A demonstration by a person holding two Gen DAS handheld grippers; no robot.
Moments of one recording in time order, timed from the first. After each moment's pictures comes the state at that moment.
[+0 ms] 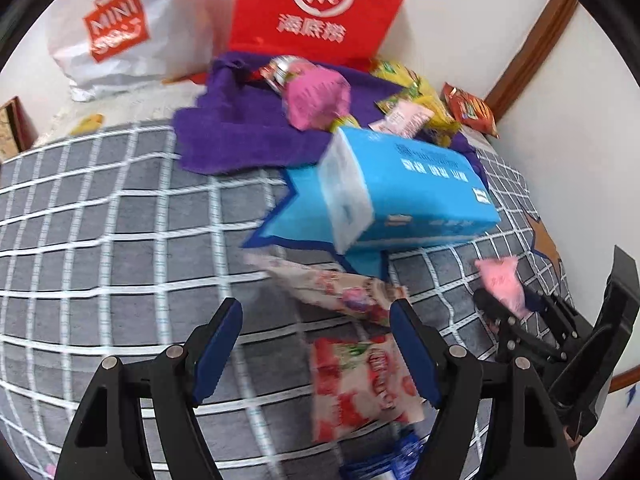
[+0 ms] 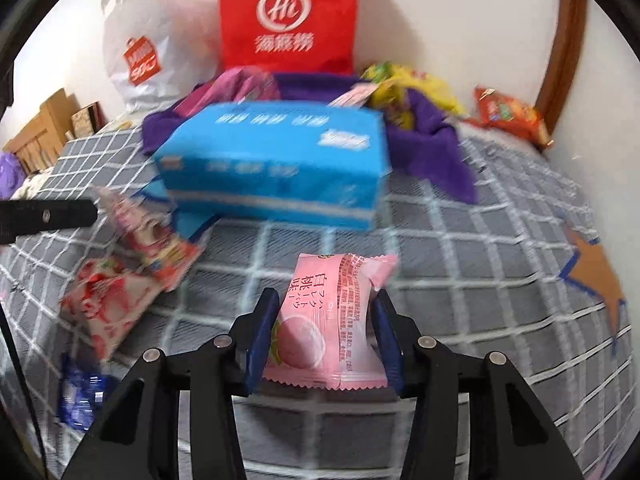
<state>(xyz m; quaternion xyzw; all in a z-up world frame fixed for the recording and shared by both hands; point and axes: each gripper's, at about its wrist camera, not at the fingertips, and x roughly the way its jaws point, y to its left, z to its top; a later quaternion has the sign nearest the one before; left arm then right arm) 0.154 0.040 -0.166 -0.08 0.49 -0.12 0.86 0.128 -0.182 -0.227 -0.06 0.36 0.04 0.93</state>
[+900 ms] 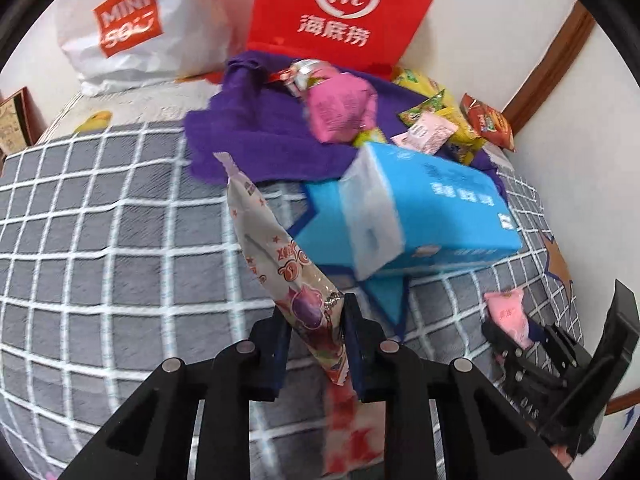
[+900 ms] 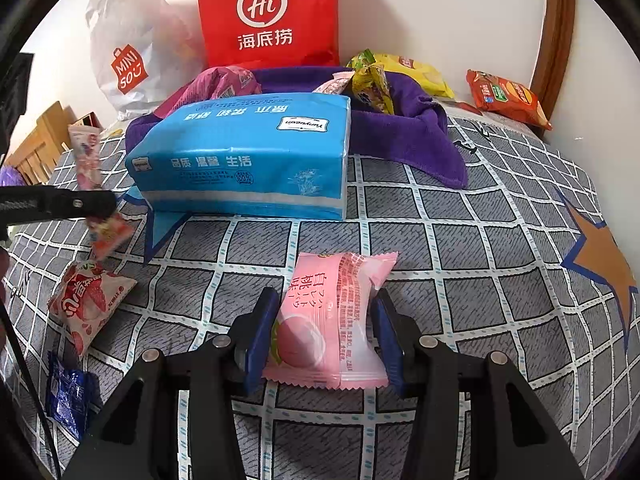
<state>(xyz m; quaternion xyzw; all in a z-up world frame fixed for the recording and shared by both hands) 0.170 0.058 -0.169 -0.10 0.49 -0.09 0.86 0.137 -0.193 -0.239 -0.03 0.38 0.07 0.92</state>
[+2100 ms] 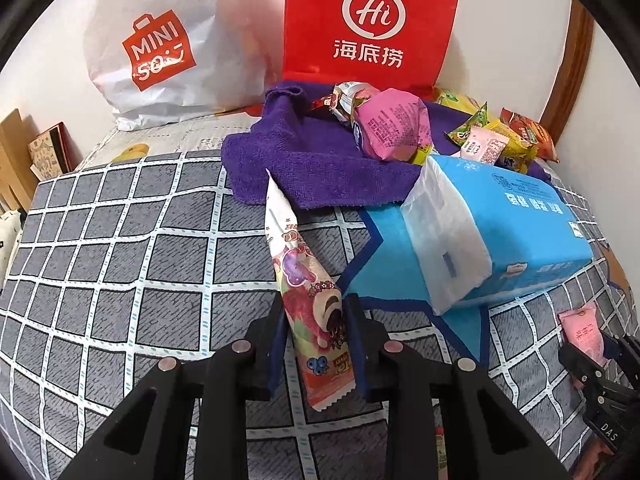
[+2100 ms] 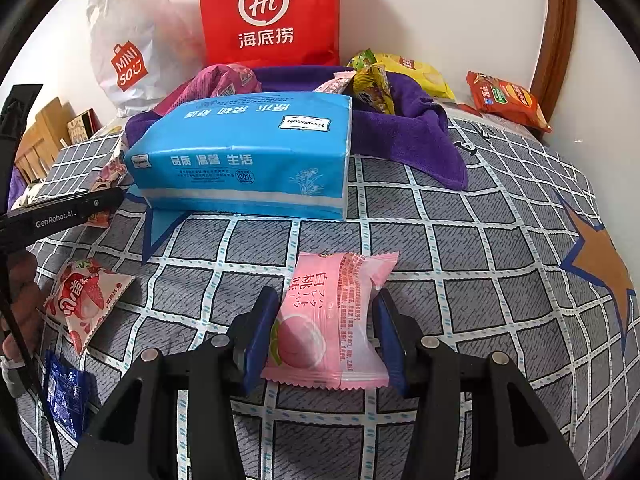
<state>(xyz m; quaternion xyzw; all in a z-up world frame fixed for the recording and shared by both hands) 0.176 0.053 -0.200 -0.04 0.40 -0.01 0.91 0.137 -0.192 -0.241 -0.04 0.38 0.06 0.92</state>
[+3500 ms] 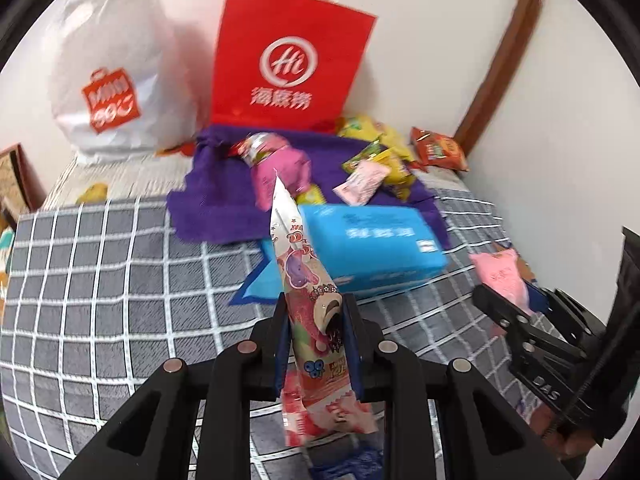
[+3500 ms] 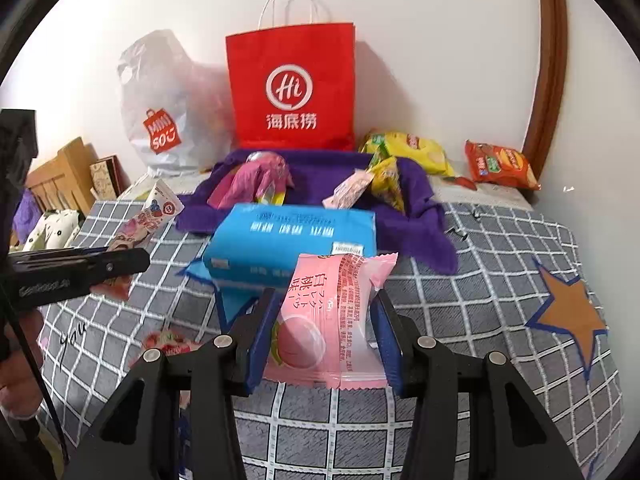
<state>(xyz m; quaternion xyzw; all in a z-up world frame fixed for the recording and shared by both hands) 0.126 0.034 -0.108 -0.07 0.39 -0.14 0.91 0.106 -0.169 -0.151 -0.03 0.30 0.07 0.95</state>
